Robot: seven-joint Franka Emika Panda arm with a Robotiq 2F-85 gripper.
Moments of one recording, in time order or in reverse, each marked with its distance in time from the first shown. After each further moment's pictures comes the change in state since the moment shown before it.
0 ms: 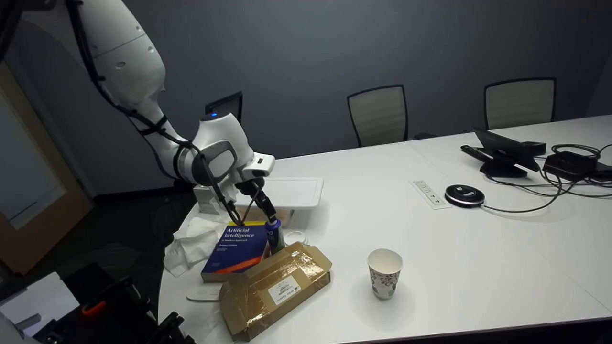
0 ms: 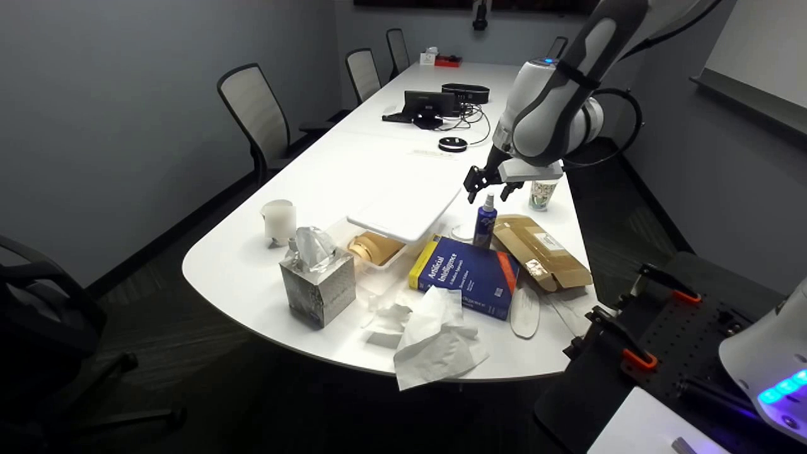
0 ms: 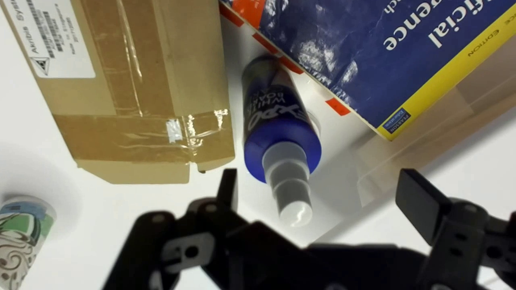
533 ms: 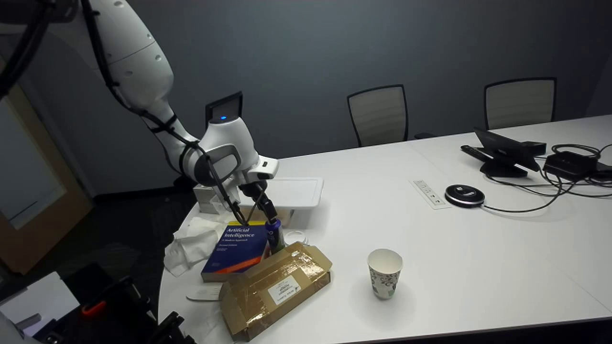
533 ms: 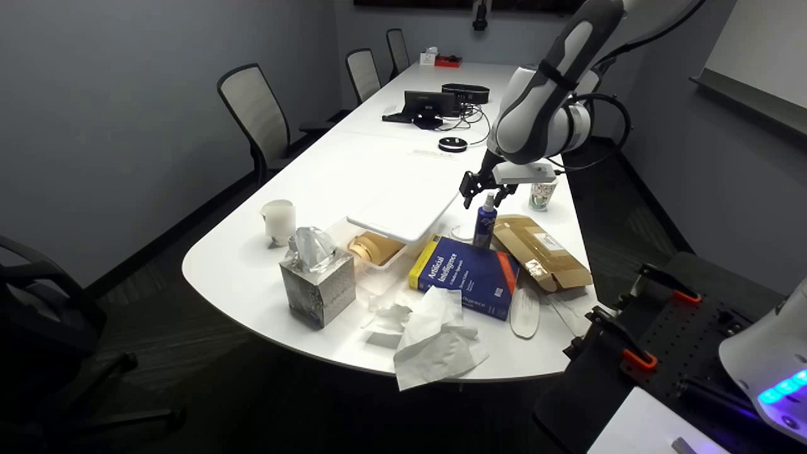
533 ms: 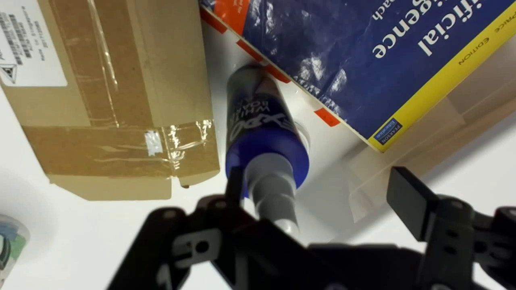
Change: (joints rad) arm -0.026 0.048 0.050 0.057 0.149 -0.044 -0.135
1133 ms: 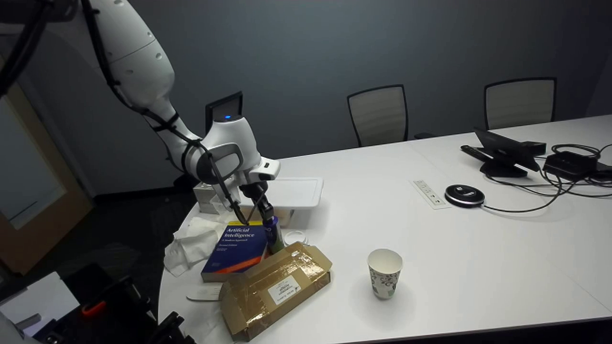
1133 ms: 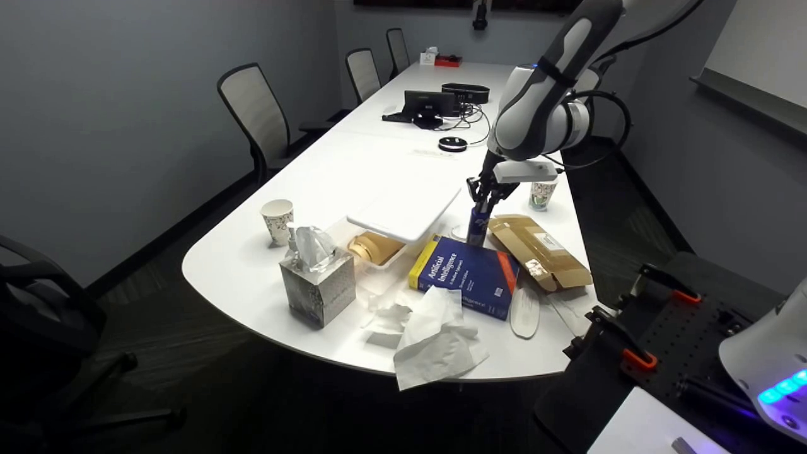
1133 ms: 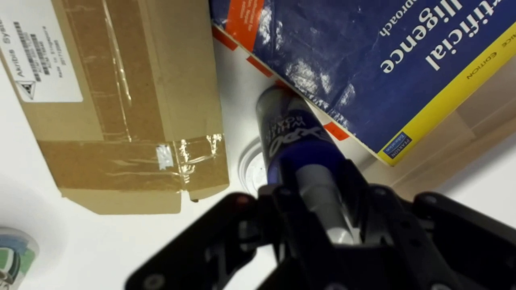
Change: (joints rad) arm 0.000 0.000 -0.007 0.016 0.003 -0.070 0.000
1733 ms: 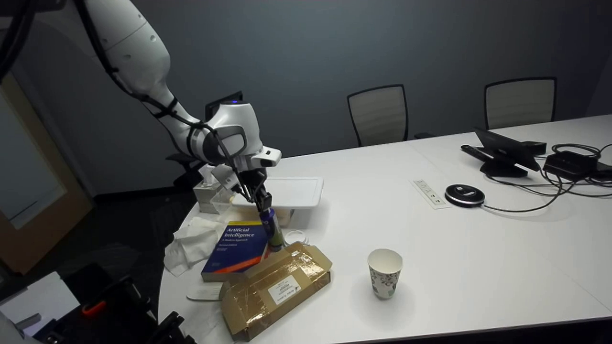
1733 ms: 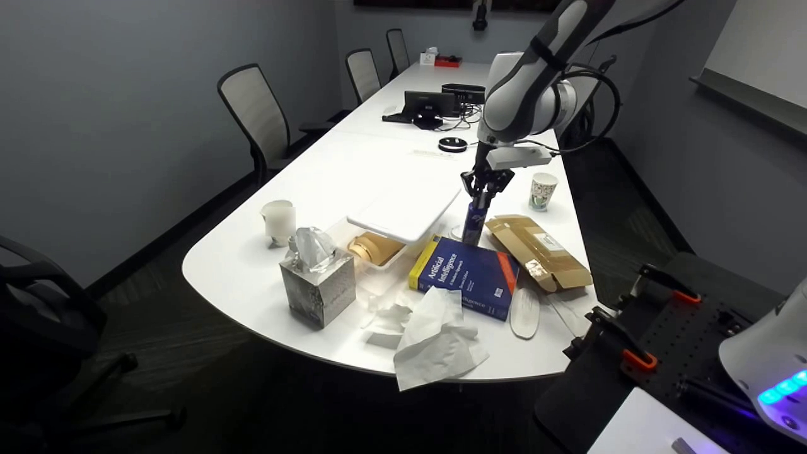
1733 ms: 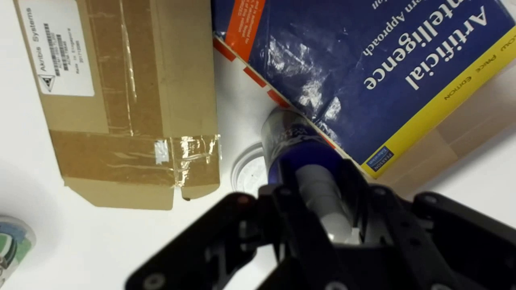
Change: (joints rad) arm 0.056 -0.031 -0.033 0.089 -0.030 -0.235 0.000
